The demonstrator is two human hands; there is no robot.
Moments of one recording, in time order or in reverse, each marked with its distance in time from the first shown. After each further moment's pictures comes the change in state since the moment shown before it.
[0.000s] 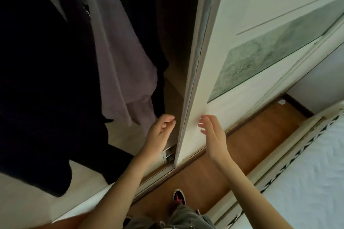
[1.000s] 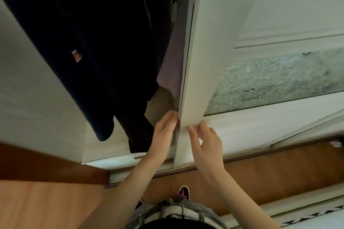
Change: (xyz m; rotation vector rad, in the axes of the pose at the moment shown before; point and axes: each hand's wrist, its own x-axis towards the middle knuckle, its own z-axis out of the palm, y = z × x) left_hand -0.082 0.002 -0.029 -0.464 0.433 0.023; right_hand -0.062 -0.007 0.071 -0.437 -0.293 -0.420
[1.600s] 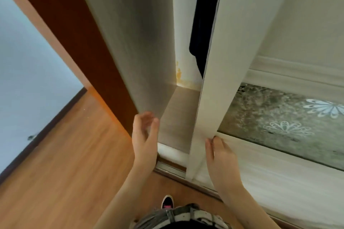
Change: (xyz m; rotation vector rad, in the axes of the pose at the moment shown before) left_hand -0.124 0.031 -0.251 0.277 0.962 0.263; right_hand -0.039 -0.134 0.156 -0.194 -0.239 -0.490
